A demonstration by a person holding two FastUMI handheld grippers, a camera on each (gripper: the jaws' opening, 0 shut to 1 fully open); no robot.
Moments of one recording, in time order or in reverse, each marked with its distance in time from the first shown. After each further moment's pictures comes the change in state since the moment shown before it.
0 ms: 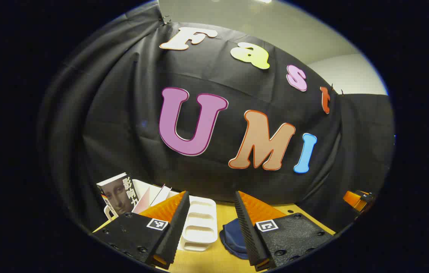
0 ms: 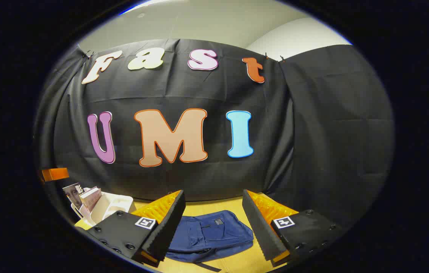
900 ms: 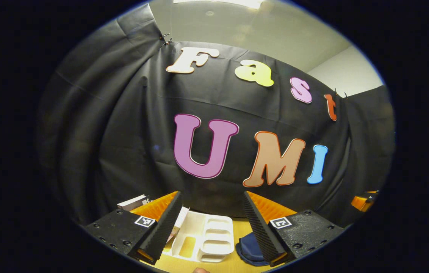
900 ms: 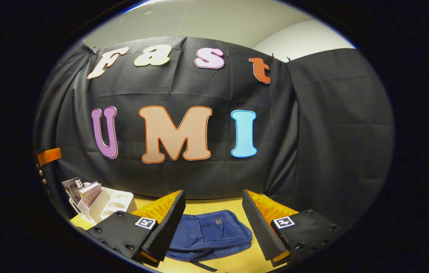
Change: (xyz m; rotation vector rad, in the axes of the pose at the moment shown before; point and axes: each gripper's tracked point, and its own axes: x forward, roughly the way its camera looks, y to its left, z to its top) left arm -0.011 0.022 0.035 0.108 -0.115 0.086; right arm 0.002 0.011 -0.005 -0.046 0.018 0.035
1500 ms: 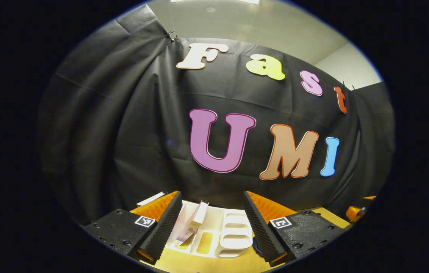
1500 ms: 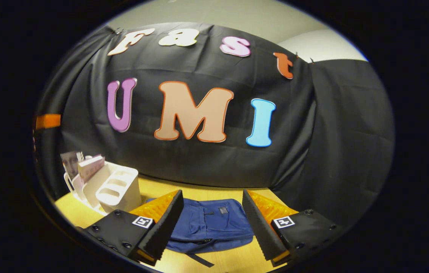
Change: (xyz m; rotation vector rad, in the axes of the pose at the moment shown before) left arm -0.013 0.049 -0.006 0.027 0.054 0.081; right arm 0.005 0.052 -0.074 -0.214 0.095 0.082
